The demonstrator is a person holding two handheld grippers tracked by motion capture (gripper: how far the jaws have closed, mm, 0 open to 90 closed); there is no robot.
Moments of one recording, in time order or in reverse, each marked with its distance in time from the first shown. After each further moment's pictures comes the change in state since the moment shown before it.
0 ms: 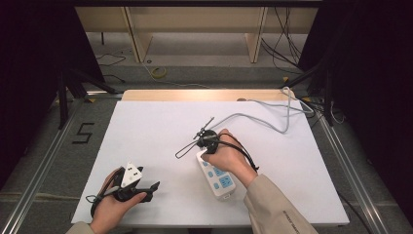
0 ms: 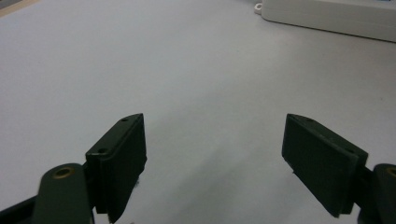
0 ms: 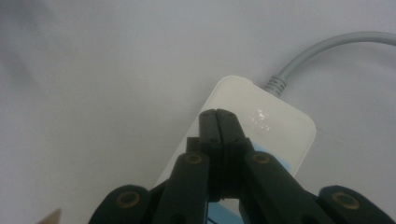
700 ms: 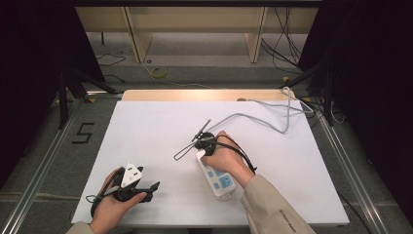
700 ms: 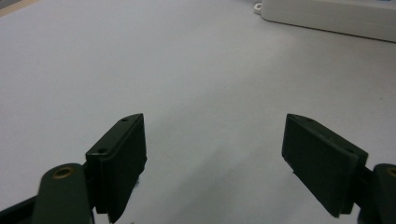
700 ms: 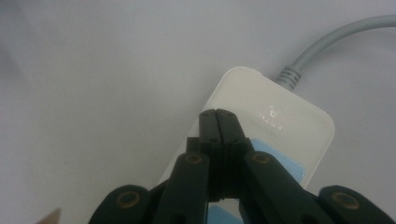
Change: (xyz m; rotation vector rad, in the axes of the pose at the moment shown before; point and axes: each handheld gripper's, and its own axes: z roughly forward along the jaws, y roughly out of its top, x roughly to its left) left arm 0.000 0.000 0.000 0.004 -0.002 0.002; right arm 0.001 0.001 0.013 0.051 0.004 0.000
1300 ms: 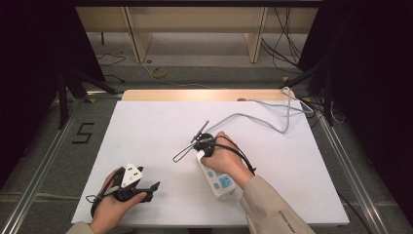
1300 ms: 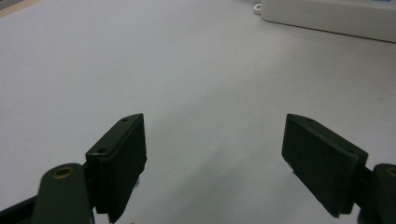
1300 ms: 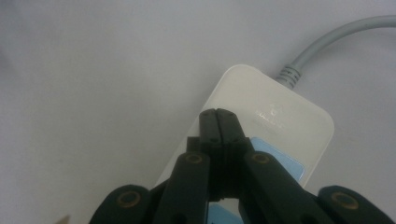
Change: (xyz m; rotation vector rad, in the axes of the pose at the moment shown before) left arm -0.001 0.000 0.000 -0.003 0.001 0.003; right arm 0.003 0.000 0.000 0.007 -0.027 -0.018
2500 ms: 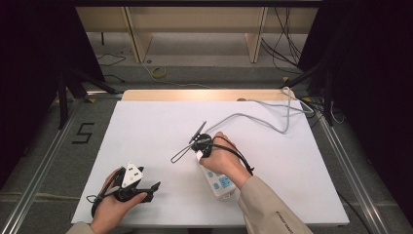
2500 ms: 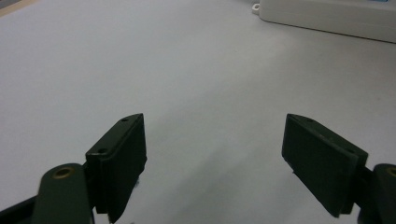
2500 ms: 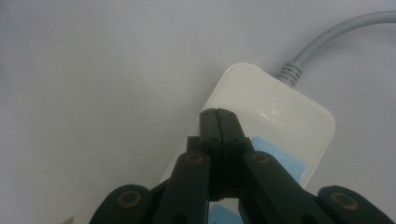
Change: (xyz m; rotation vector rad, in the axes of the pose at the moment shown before) left arm -0.001 0.000 0.001 0.003 0.000 0.005; right arm 0.004 0.004 0.002 0.028 -0.025 0.005
